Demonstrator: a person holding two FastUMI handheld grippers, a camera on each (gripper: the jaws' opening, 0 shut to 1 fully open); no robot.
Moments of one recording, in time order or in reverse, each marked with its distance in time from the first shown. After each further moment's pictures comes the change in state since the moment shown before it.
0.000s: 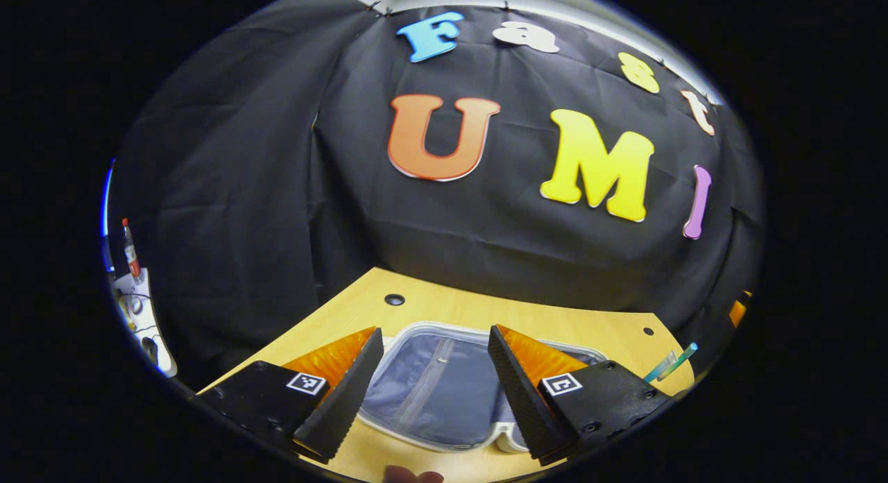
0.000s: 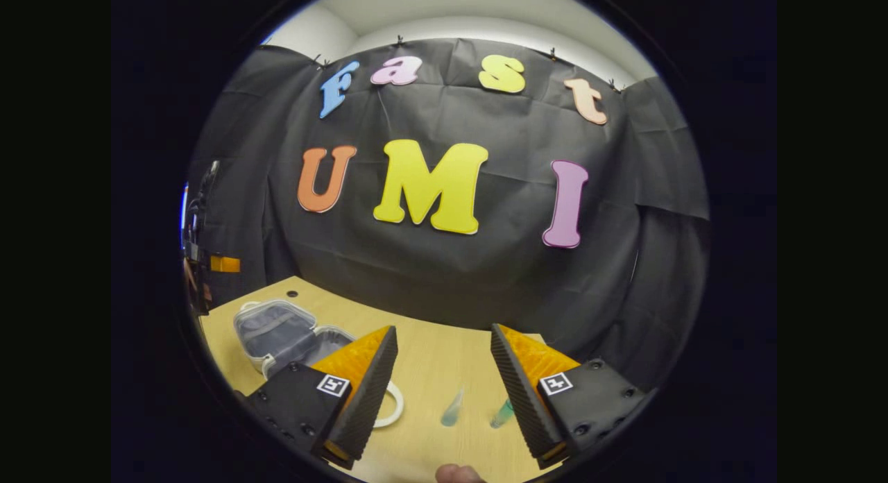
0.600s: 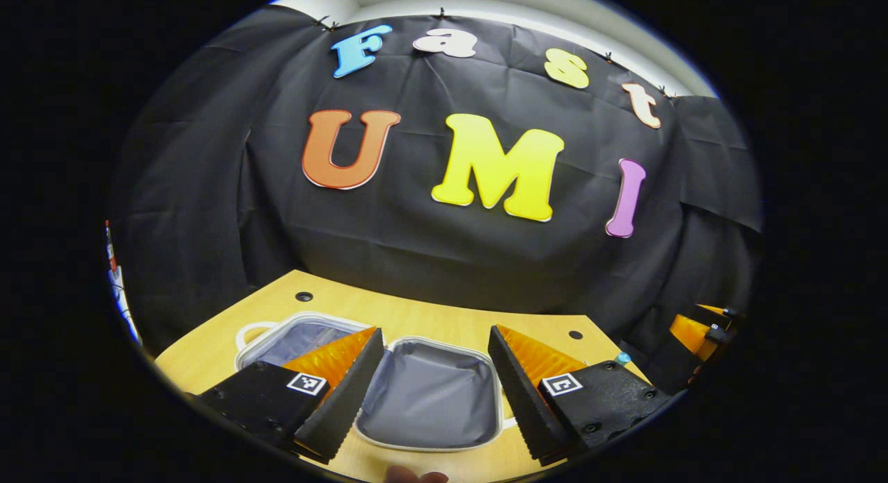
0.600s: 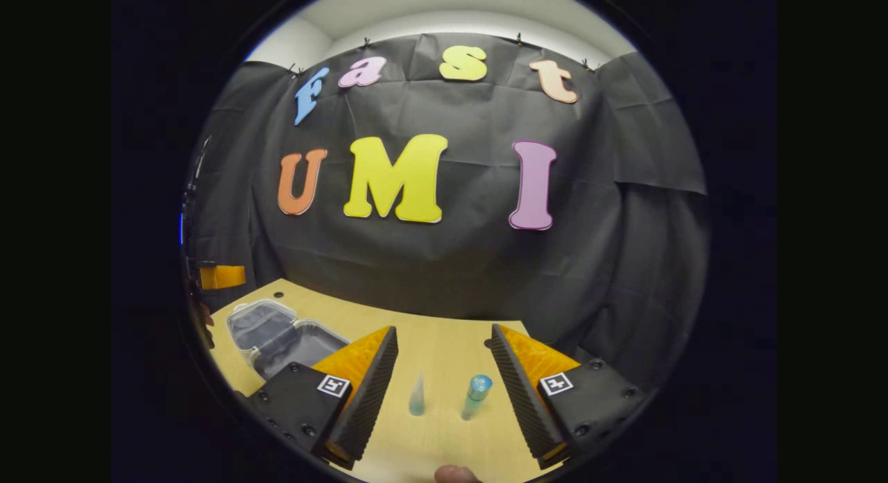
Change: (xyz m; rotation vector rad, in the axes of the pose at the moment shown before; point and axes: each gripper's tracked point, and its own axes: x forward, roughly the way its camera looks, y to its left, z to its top) left arm -0.035 -0.182 -0.012 -0.005 -0.020 -0.199; right arm -0.010 -0.081 -0.023 0.059 0.038 -0.067
